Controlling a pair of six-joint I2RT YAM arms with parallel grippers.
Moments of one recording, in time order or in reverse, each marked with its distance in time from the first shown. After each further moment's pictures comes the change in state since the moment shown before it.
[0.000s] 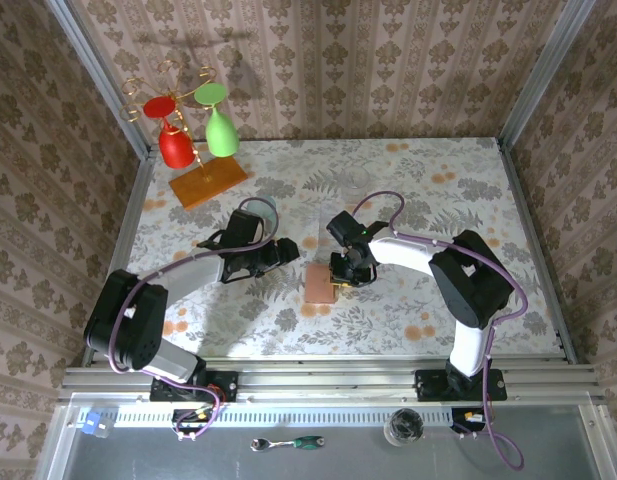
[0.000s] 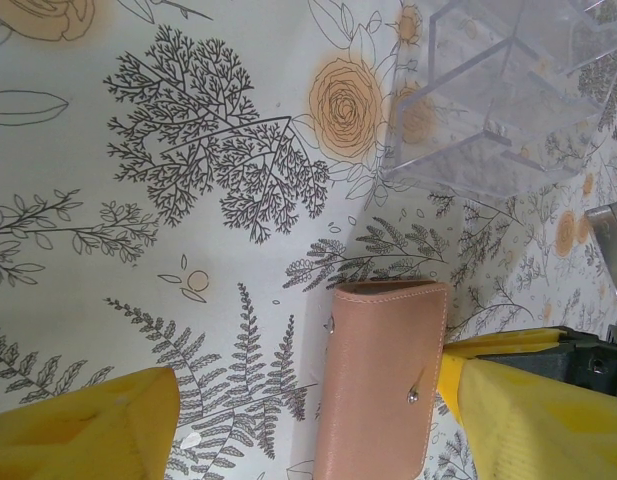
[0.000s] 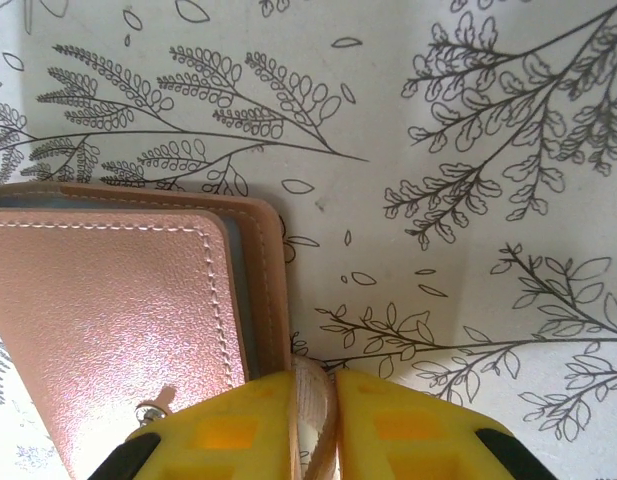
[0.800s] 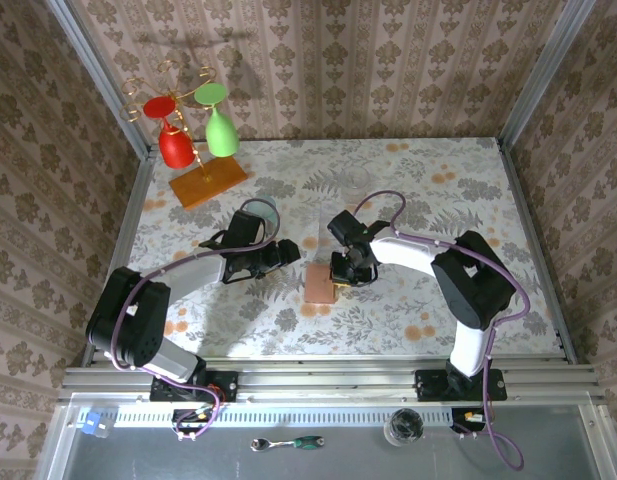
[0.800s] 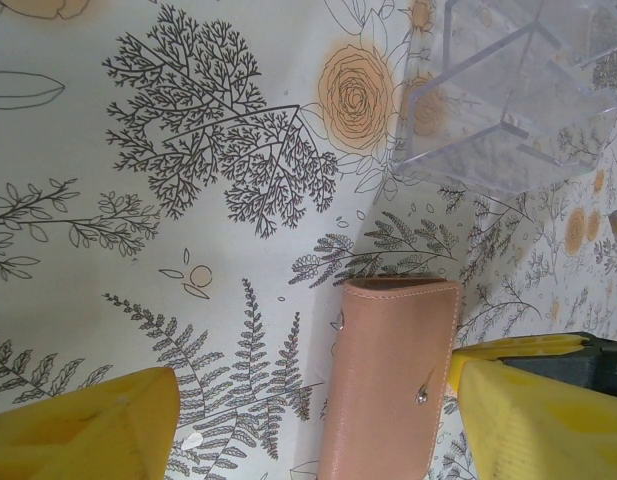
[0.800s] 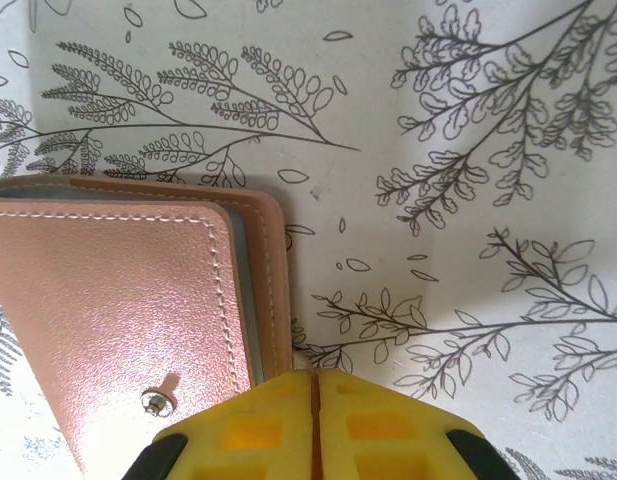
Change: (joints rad) left arm -0.003 0.014 0.000 0.000 0.000 -0.007; right arm -0.005 -0.018 0.000 -0.019 0.000 0.007
